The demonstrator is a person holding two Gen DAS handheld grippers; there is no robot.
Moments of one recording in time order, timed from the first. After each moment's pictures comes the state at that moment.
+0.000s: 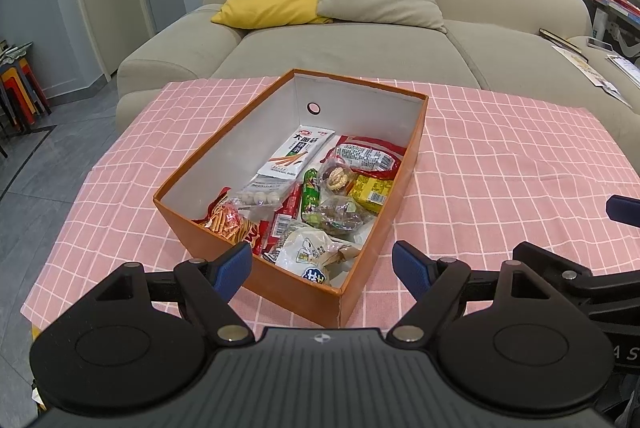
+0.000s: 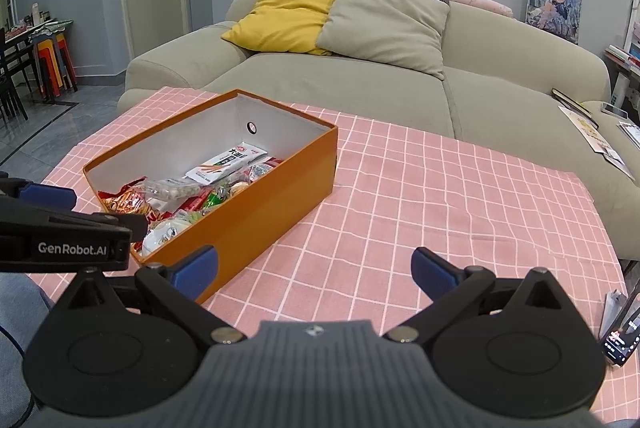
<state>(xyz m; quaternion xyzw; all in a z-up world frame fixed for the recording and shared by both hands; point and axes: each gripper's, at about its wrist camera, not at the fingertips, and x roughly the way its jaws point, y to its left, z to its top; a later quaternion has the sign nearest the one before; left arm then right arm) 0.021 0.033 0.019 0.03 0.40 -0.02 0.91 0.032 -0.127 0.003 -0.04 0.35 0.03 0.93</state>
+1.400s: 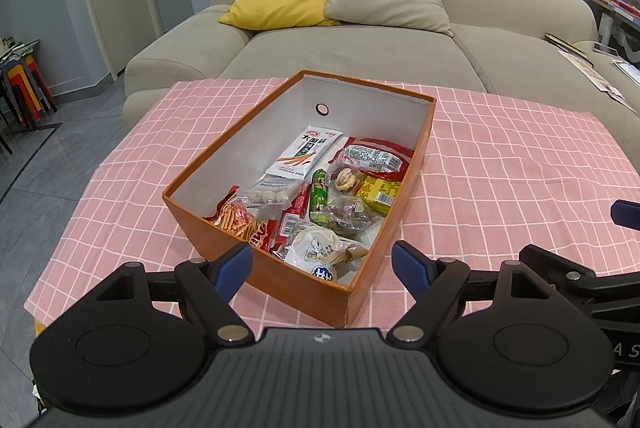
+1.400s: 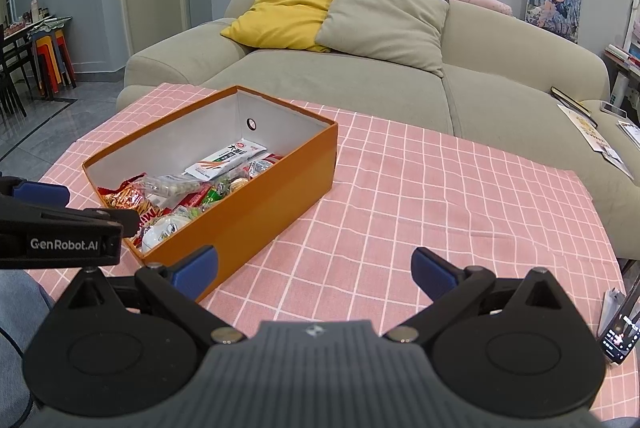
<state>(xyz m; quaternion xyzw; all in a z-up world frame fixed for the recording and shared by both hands) 0.019 0.038 0.020 0.03 0.40 -0.01 0.92 0.032 -0.128 0.002 -0.04 0.36 0.03 0.93</state>
